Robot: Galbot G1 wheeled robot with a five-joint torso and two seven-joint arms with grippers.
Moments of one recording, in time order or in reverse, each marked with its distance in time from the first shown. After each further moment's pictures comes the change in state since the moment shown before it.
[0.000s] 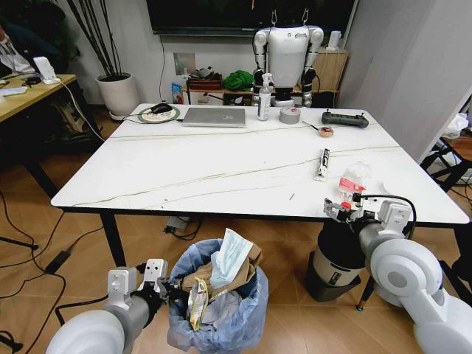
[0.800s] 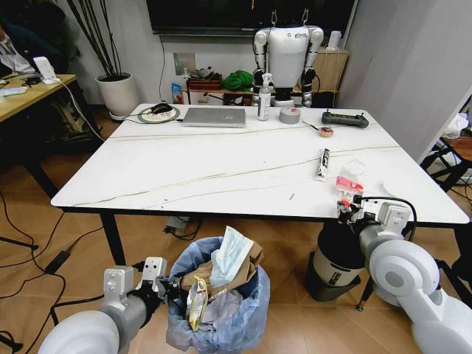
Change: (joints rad) left arm 0.013 0.014 -0.019 -0.023 0.002 0.000 0.027; right arm -0.012 -0.006 0.019 -0.009 -0.015 0.019 -0.002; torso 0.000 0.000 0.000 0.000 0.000
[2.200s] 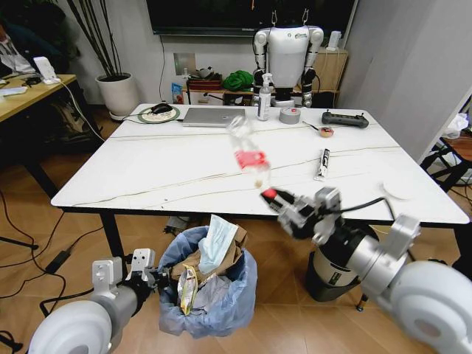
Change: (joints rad) left arm -0.027 -0.028 -0.083 0.044 -0.061 0.000 -0.025; right arm -0.116 -0.185 -0.069 0.270 -0.110 0.222 -0.813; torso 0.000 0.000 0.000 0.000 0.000
